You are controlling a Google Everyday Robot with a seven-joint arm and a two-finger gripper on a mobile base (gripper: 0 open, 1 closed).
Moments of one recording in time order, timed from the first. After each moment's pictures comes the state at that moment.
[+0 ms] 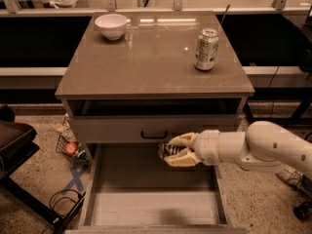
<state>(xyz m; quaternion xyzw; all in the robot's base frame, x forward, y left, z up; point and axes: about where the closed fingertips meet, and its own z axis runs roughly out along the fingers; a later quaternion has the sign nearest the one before) 0.501 -0.062 0.675 -0.52 0.67 0.27 0.45</state>
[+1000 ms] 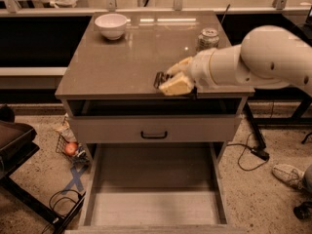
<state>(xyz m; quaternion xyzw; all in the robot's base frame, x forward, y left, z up) 0.608 -0.054 0.862 -0.51 0.71 0.13 0.47</state>
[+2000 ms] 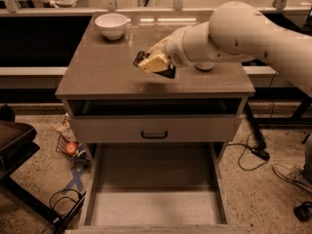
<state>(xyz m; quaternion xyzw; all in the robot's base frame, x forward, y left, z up) 0.662 -0.005 0.898 -0.49 0.72 0.13 0.48</state>
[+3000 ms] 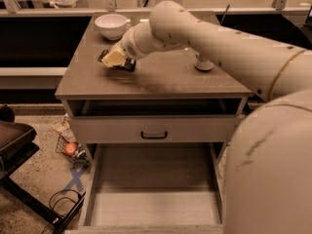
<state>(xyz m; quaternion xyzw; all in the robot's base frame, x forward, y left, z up) 0.740 0.122 0.866 -0.50 0.72 0.18 0.45</state>
